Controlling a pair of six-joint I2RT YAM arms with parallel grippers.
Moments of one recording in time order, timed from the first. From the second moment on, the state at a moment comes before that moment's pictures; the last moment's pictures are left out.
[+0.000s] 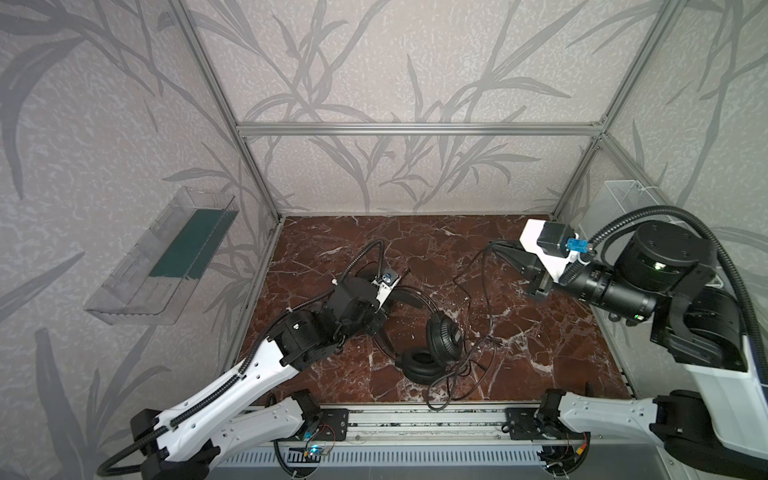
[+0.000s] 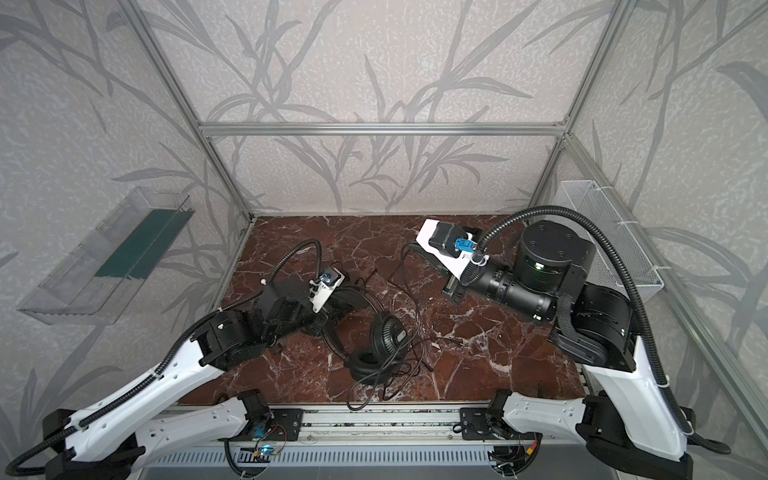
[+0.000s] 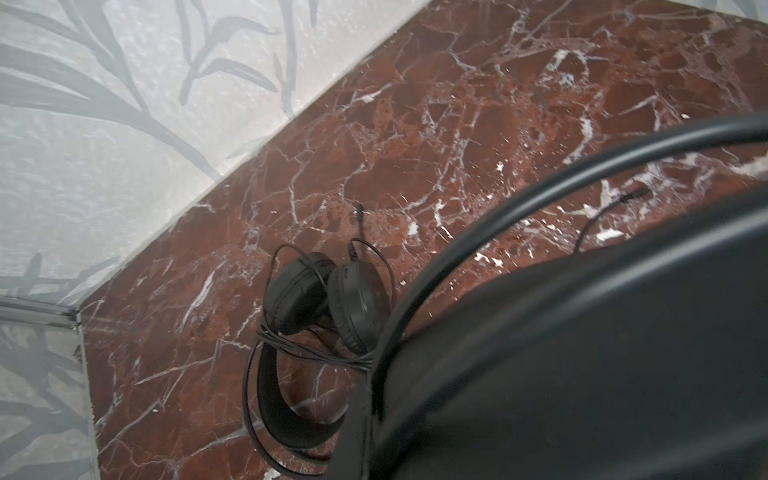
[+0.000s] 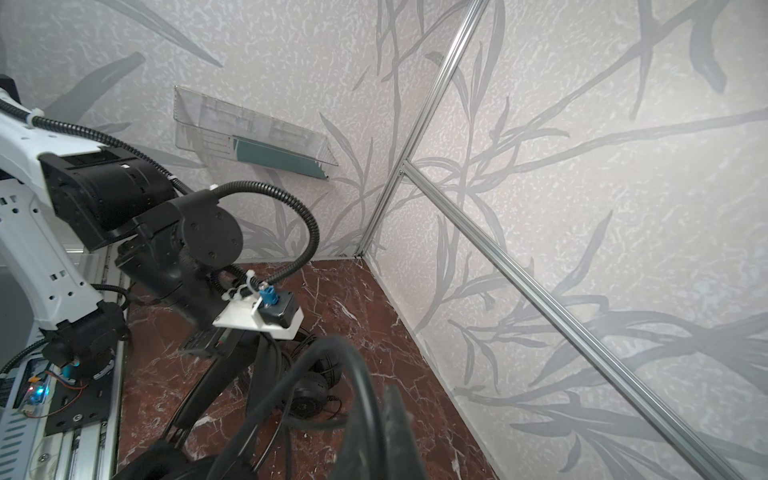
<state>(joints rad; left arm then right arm) -0.88 0.94 1.04 -0.77 -0.27 0.07 0.96 1.13 1.91 -0.86 0.00 -0.44</state>
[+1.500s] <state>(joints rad) -0.96 0.82 0.95 -0.79 -0.21 -0.05 0.52 1.36 1.92 -0.52 -0.19 -0.07</state>
